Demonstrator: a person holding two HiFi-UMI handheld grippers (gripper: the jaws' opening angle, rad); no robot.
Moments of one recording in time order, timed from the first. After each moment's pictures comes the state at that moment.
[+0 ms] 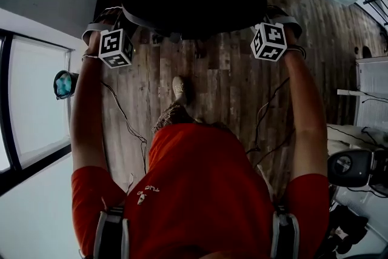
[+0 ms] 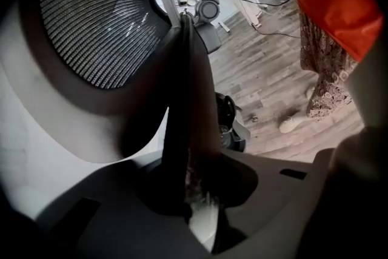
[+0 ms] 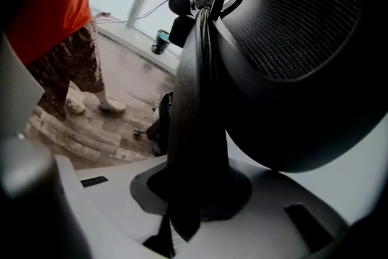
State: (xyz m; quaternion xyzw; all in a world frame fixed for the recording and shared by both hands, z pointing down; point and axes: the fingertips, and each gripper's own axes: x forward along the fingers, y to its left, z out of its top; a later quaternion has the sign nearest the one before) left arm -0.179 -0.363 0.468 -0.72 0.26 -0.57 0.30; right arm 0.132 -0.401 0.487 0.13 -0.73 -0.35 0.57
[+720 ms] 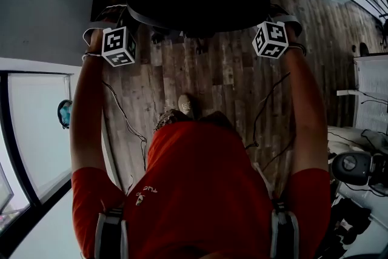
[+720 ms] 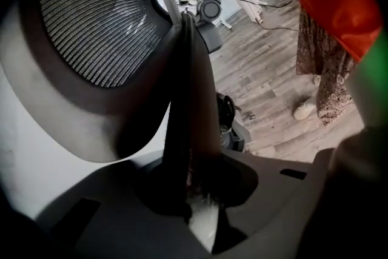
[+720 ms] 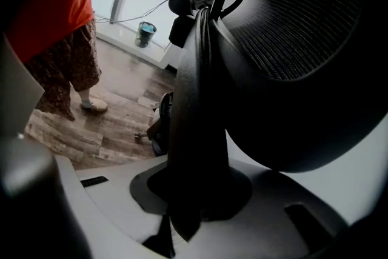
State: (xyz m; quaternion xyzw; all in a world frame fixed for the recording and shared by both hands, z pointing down) left arm -0.229 -0.536 0.467 -0.72 0.24 -0.57 0.31; right arm 0.085 -0.553 0.487 0.15 -0.73 -0.33 0.58
